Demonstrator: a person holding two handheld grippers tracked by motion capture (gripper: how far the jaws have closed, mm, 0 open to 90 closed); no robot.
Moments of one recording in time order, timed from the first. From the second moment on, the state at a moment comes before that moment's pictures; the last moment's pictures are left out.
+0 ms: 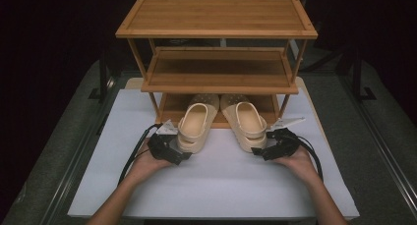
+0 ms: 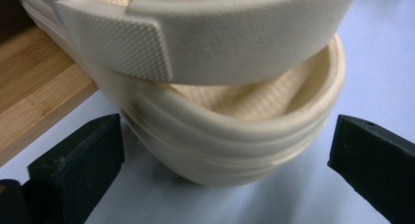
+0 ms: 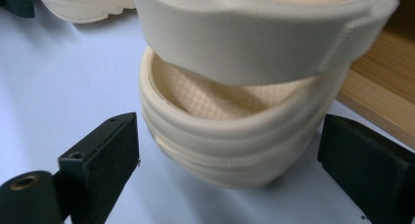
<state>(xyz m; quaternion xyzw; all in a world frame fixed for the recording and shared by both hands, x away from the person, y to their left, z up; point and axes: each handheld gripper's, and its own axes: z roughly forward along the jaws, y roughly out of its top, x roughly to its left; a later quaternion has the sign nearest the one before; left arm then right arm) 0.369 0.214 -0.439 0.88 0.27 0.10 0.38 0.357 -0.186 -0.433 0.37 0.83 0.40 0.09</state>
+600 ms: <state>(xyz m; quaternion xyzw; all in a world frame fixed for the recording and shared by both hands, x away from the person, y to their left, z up) 0.384 0.196 -0.434 0.88 0.28 0.10 0.38 0.369 -0.169 -0.434 0.35 0.84 0.40 0.09</state>
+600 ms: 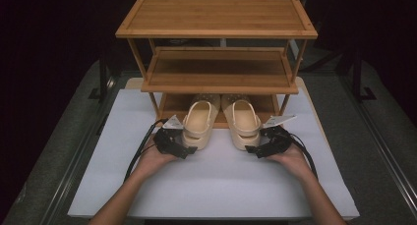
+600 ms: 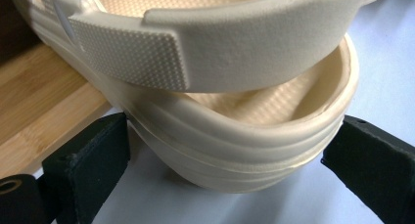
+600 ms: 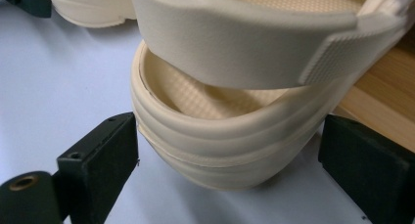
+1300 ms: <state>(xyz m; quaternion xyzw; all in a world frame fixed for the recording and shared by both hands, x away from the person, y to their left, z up) 0.412 0.160 -0.435 0.87 0.29 0.10 0.39 0.406 -0.131 -0.436 0.35 0.84 0.39 0.12</state>
